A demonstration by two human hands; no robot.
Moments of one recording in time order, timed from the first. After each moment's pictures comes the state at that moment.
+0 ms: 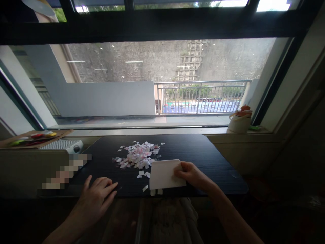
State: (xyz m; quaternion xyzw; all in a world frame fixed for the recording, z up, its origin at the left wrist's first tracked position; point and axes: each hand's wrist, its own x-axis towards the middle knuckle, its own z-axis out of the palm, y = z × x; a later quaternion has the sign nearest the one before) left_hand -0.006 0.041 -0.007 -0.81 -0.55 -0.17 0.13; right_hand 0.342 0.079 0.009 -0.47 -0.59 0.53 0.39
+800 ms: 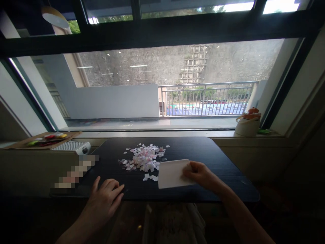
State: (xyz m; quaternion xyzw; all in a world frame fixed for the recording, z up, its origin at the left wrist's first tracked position) left_hand -0.009 0.043 -0.011 -0.82 -0.53 -0.16 0.10; right_hand 0.351 0.084 0.016 -0.47 -0.62 0.47 0.41
